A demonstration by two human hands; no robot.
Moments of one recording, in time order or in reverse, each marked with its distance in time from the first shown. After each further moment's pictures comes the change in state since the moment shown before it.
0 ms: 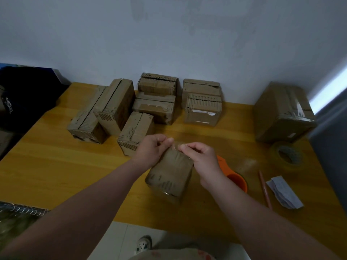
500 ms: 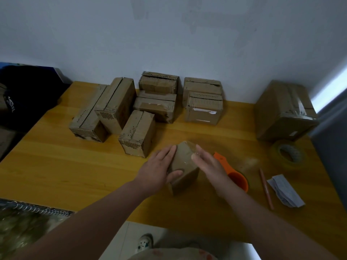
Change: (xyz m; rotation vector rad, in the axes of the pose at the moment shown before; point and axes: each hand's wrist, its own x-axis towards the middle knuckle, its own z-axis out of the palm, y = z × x) left_hand -0.040 -0.029 0.026 0.684 -0.233 0.115; right_hand -0.005 0.024 -0.035 -0.313 -0.124 0.173
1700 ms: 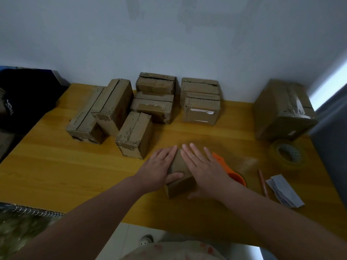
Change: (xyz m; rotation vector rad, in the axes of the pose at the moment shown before) left_hand 0.016 -0.001 0.002 0.010 -0.092 0.071; right_hand -0.002 -0.004 -0.011 -1.520 -0.148 -0.595
